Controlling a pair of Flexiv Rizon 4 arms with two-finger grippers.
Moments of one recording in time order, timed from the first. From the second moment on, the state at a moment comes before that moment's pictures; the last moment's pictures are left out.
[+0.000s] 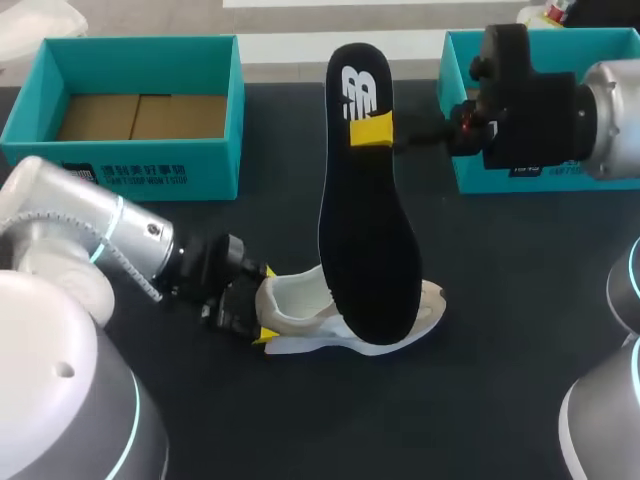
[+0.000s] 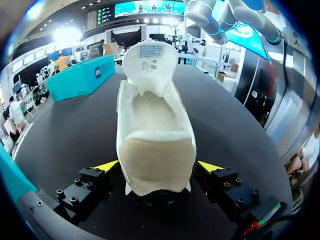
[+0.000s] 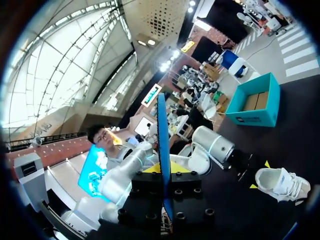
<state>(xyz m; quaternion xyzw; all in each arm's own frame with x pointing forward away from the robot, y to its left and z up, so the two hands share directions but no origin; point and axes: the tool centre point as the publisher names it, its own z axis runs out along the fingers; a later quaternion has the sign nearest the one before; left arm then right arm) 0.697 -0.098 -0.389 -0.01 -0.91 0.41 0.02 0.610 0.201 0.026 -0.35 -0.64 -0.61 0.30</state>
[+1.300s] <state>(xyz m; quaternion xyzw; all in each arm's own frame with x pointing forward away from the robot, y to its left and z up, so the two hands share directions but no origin) 0.711 -0.089 -0.316 0.02 -0.98 0.21 0.03 0.610 0.201 0.026 -0.35 -0.64 -0.61 0.30</state>
